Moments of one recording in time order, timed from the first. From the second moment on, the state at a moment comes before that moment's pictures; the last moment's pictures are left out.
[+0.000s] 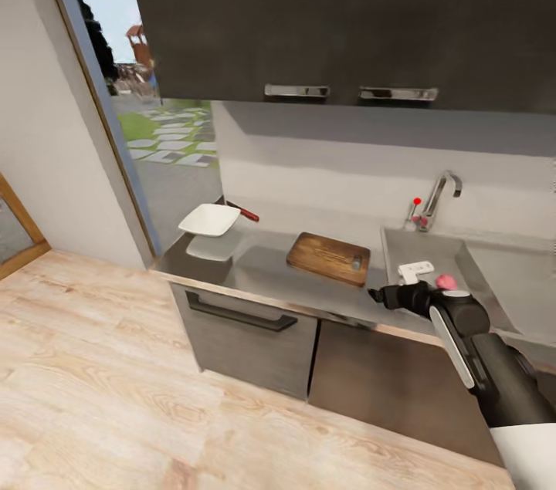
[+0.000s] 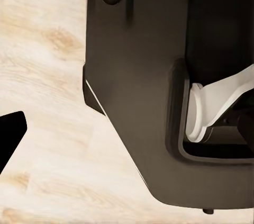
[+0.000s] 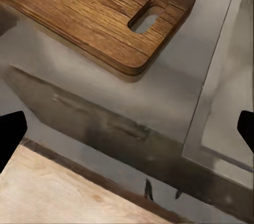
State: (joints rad) left arm 0.44 -0.04 0.00 -0.43 0.02 -0.46 0.01; right arm -0.59 -0.25 0.08 -1.41 -0.09 0.85 0.20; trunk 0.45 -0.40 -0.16
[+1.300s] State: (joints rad) left arm 0.32 -0.04 0.00 -0.44 0.02 -0.46 0.01; right arm -0.11 -0.24 0.08 -1.41 -0.09 0.25 0.20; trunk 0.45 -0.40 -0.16
